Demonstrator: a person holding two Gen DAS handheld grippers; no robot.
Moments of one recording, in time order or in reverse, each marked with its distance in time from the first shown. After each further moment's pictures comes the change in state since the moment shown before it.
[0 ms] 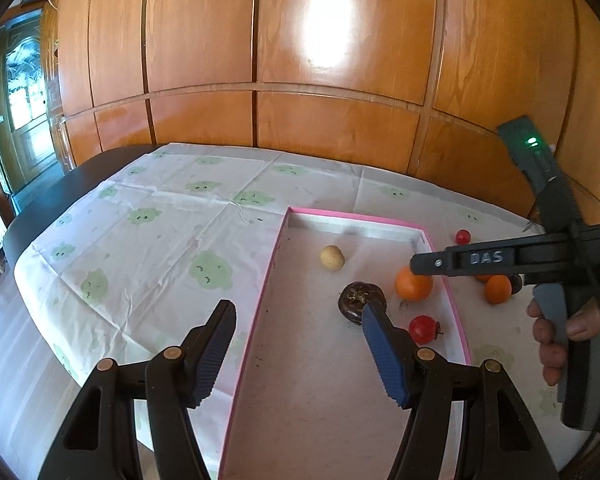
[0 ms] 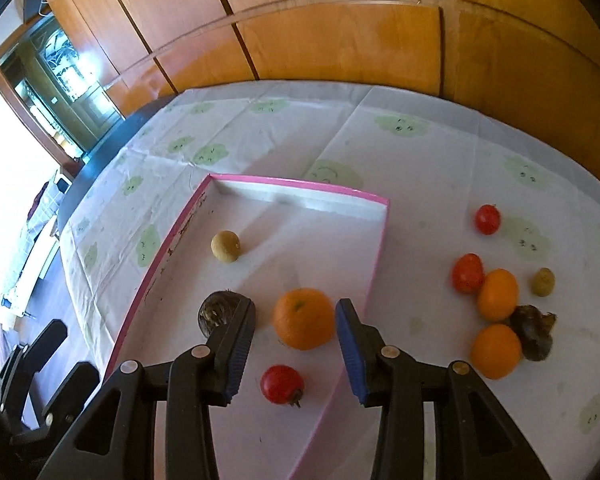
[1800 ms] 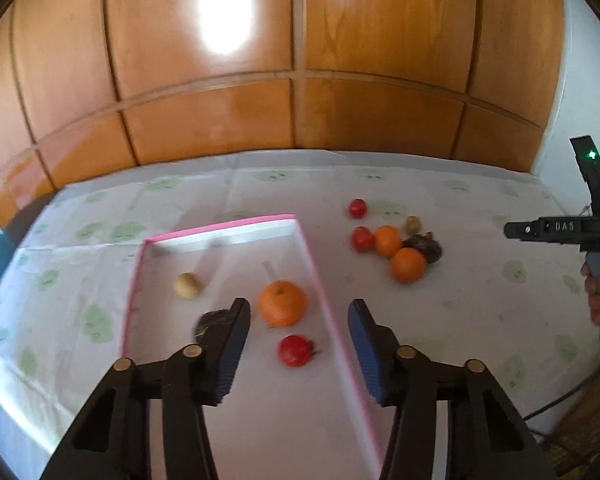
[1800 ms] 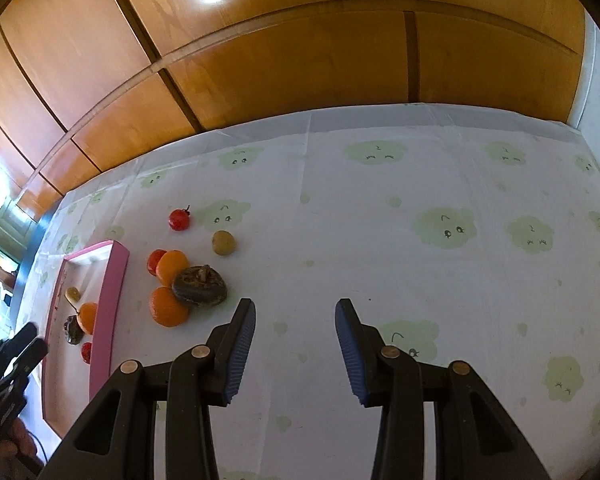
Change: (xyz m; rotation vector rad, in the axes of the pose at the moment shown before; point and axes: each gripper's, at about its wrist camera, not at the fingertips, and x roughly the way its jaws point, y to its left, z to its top) left arm 0.027 -0.111 0.030 0.276 0.113 -0.233; right arm -0.118 -0.218 -0.082 0.380 -0.133 -0.225
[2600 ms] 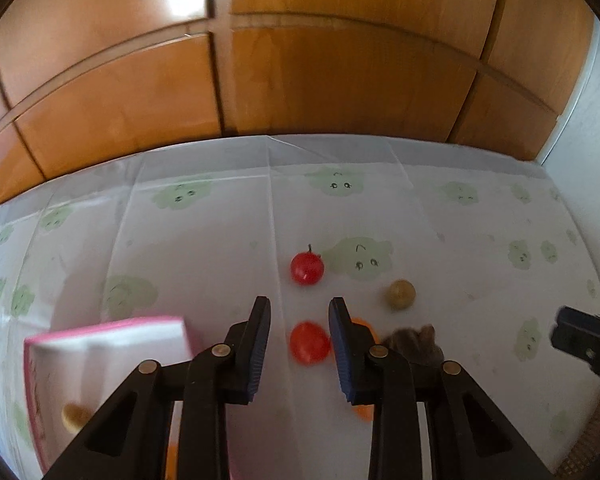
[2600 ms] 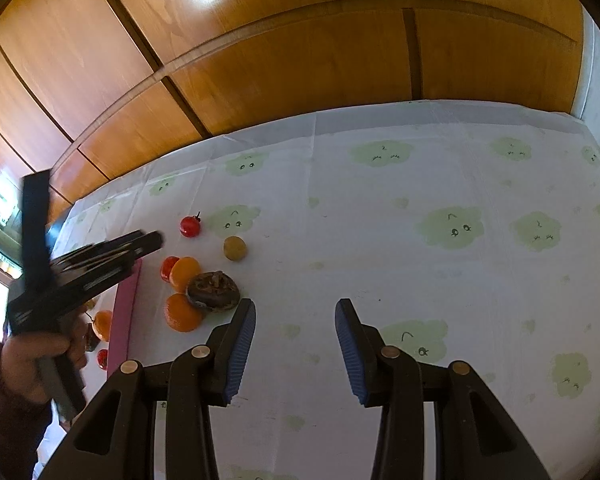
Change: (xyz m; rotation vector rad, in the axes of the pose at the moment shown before) left arm 0.149 -0.059 0.102 0.050 0.179 -0.084; right arm -0.001 0.000 0.005 0.037 0.009 0.044
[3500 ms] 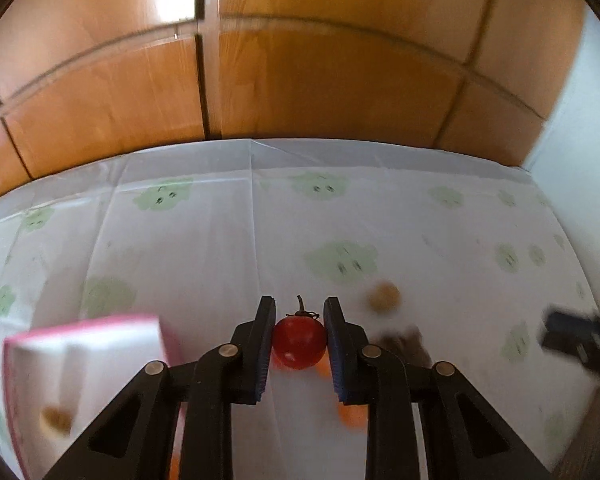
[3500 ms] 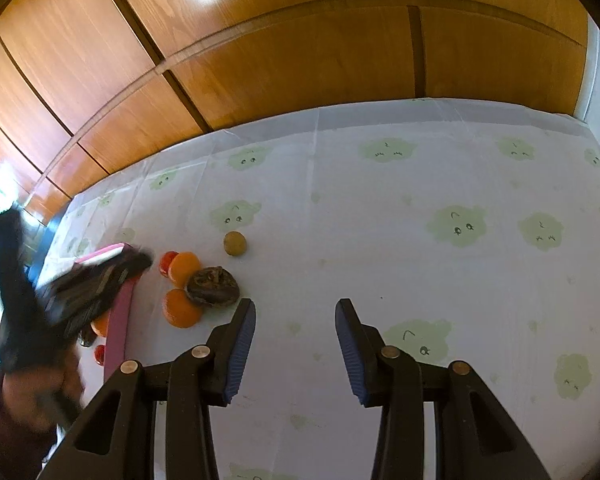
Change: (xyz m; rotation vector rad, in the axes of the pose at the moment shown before) left arm -0.012 -0.007 -0.021 -0.005 -0.057 -0.063; right arm 0.004 0.001 -0.002 -0.011 0.011 -0.012
